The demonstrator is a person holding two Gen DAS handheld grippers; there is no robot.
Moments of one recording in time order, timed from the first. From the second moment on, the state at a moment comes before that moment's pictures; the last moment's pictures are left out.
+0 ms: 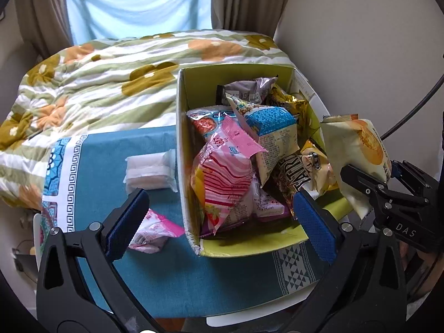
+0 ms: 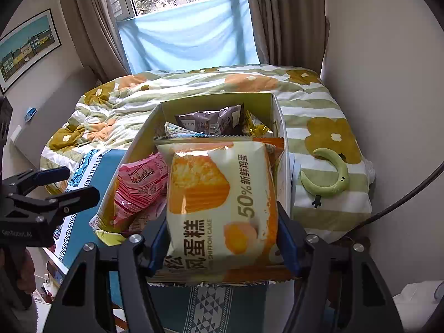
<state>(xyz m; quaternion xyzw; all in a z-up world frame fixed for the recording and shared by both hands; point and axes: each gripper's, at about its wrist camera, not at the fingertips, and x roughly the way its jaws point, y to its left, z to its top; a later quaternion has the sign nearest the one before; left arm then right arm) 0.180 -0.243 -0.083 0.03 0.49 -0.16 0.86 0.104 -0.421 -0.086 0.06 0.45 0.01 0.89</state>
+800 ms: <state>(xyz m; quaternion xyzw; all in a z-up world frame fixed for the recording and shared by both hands) 0.162 -0.191 -0.096 0.03 0.50 -0.10 0.86 0.122 -0.401 -0.104 0.08 0.45 0.04 0.89</state>
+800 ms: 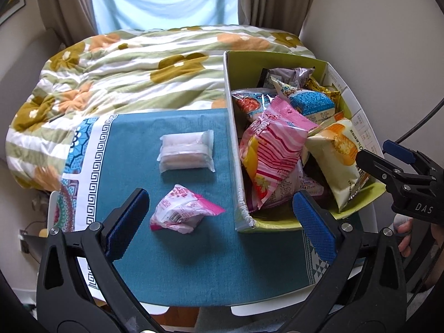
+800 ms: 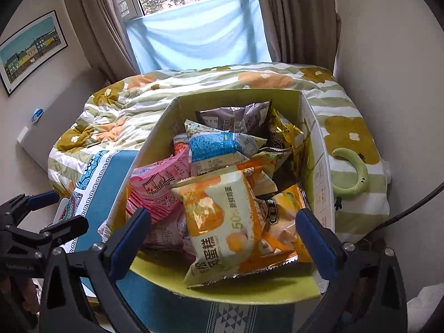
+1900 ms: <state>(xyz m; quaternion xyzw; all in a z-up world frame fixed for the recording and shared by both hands) 0.215 -0.038 -0.082 0.07 0.47 -0.21 0.85 0.114 -0.277 -0.073 0.09 0.42 -0.03 0.90</state>
